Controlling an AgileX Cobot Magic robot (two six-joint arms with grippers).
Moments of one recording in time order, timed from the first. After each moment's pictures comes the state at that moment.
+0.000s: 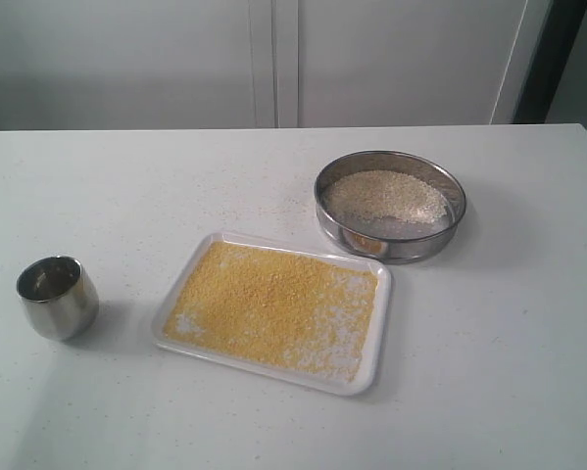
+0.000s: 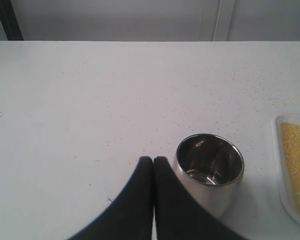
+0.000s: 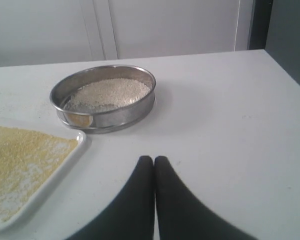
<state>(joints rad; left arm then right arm) -0.04 0.69 -0.10 0.13 -0.23 -0.18 0.10 0.01 -0.04 -0.02 0.35 0.08</state>
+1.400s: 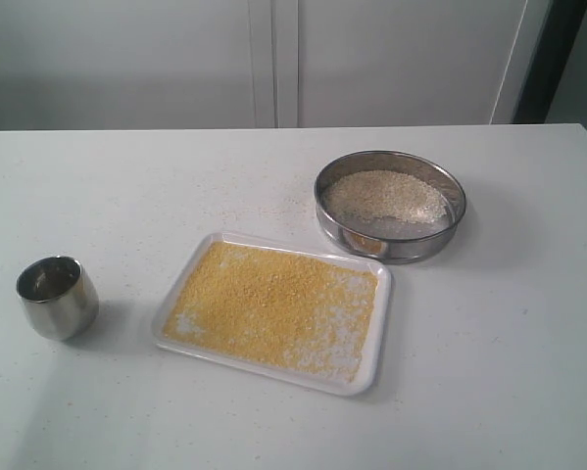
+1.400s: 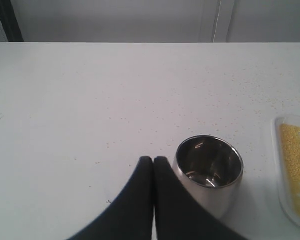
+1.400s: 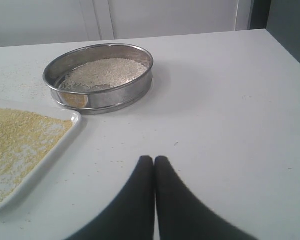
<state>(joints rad) -0.04 0.68 -0.10 0.13 -0.23 -0.18 0.10 0.01 0.00 -0.02 0.35 0.08</state>
